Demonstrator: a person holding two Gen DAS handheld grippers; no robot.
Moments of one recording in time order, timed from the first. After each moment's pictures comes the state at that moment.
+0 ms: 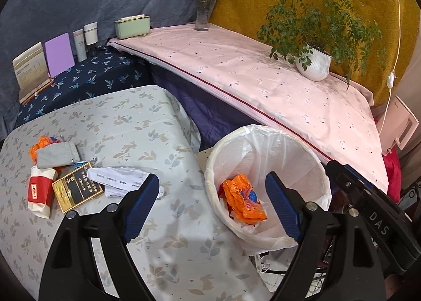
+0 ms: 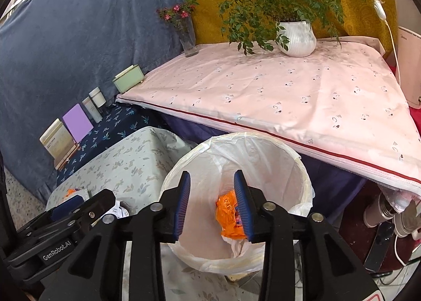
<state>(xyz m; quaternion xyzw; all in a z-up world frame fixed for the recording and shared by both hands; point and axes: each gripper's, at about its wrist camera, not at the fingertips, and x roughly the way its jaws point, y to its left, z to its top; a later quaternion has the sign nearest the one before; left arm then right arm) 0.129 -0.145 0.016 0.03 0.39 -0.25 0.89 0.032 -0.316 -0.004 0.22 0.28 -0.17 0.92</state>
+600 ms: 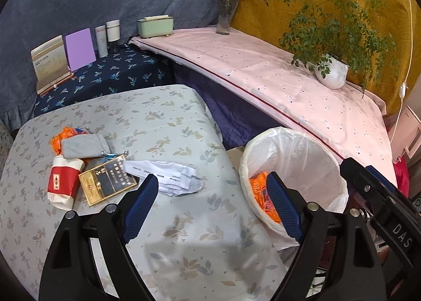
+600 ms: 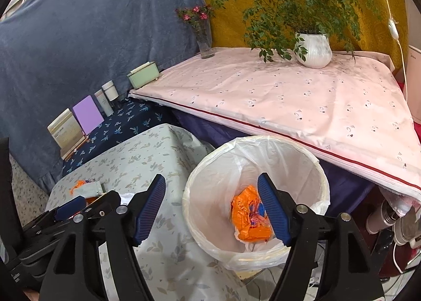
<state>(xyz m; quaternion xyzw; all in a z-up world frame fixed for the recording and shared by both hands) 0.131 -0.097 0.016 0.02 0.38 -0.21 0.90 0.038 -0.272 0.011 0.19 0.28 -0.15 0.93</state>
